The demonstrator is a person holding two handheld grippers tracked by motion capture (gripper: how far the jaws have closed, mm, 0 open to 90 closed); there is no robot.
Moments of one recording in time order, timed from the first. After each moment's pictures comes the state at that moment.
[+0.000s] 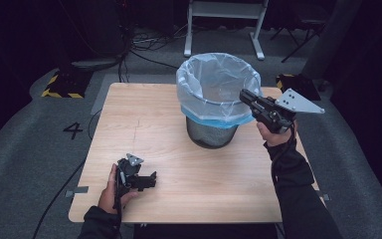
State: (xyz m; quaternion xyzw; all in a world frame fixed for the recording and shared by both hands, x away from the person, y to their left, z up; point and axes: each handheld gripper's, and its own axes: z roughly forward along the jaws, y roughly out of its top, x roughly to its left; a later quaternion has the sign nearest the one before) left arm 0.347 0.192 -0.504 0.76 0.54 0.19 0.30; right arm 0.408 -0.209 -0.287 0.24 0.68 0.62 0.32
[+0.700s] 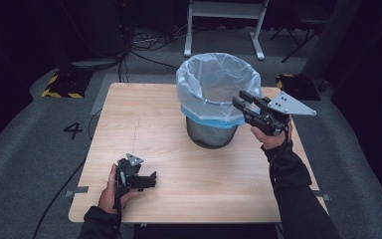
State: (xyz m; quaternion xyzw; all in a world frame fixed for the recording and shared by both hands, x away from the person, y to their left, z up) left arm 0.347 0.192 -0.504 0.76 0.54 0.19 0.29; right arm 0.407 -0.200 -0.295 0.23 0.69 0.61 0.31
